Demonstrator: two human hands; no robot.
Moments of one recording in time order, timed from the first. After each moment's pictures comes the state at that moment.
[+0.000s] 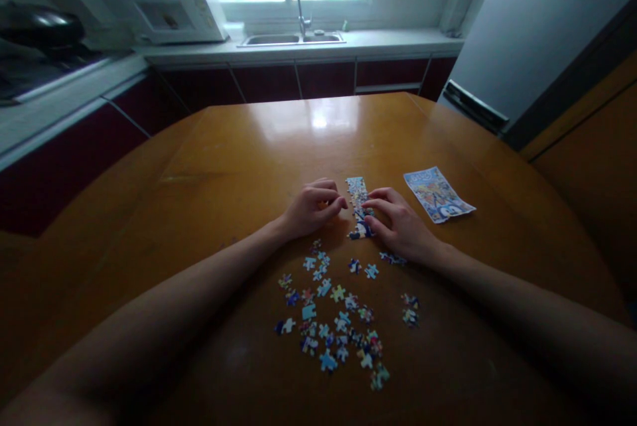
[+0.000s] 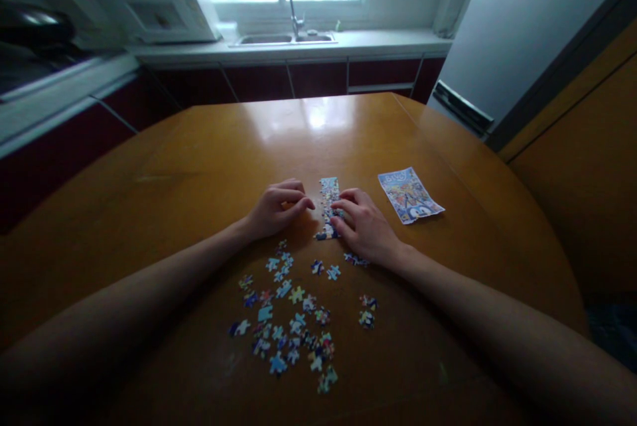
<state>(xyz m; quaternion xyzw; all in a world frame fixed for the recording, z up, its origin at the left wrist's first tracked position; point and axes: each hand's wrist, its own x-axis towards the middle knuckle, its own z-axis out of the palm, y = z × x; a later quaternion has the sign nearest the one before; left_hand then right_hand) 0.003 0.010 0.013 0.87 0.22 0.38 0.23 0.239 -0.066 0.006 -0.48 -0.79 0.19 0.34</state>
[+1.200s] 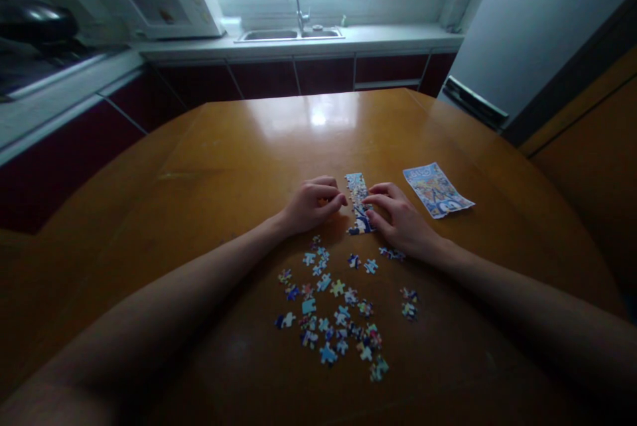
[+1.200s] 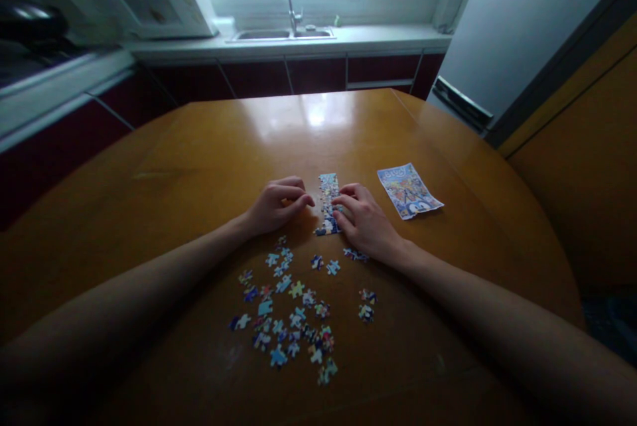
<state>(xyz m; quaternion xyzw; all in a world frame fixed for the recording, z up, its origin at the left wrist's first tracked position) 0.004 0.008 0.015 0.87 0.22 0.37 0.24 0.241 -0.065 0.006 -0.47 -0.79 0.17 0.35</state>
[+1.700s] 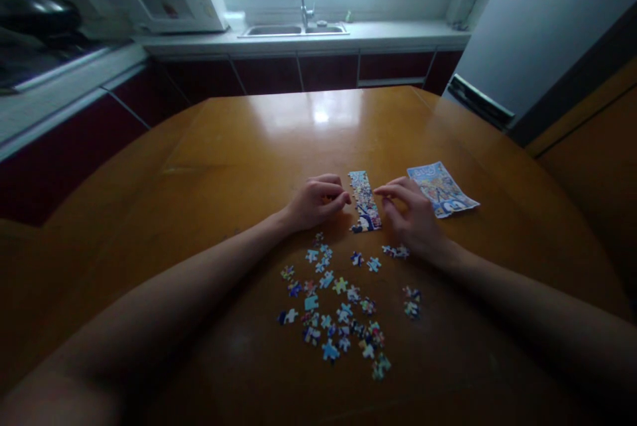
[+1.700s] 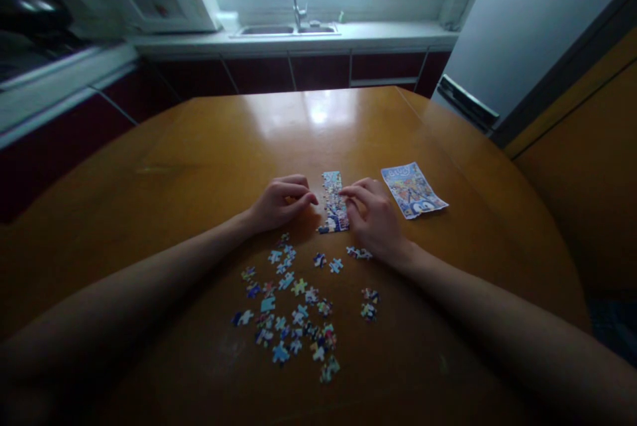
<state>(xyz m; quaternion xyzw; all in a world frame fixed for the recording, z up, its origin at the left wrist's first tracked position) 0.005 0.008 0.013 0.87 0.20 0.37 0.25 0.238 -0.072 0.010 -0.47 -0.74 0.12 0.46</state>
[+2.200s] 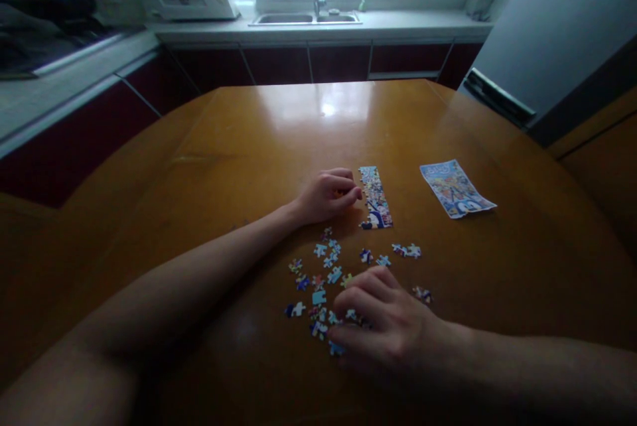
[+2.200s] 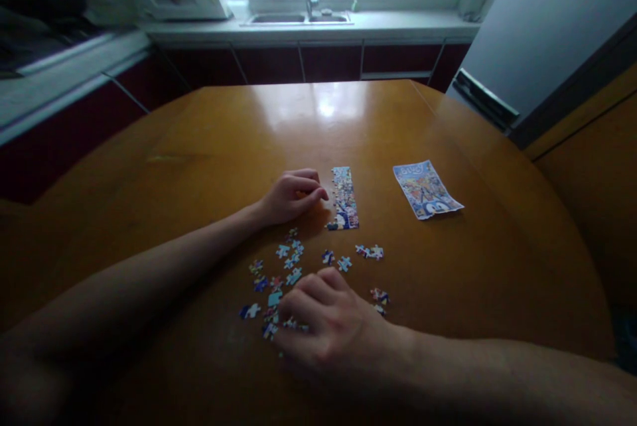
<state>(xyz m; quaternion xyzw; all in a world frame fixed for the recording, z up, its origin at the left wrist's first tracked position) 0.006 0.006 0.014 0.87 0.22 0.36 0.27 0.183 -0.173 0.030 -0.21 -0.92 0.10 0.31</state>
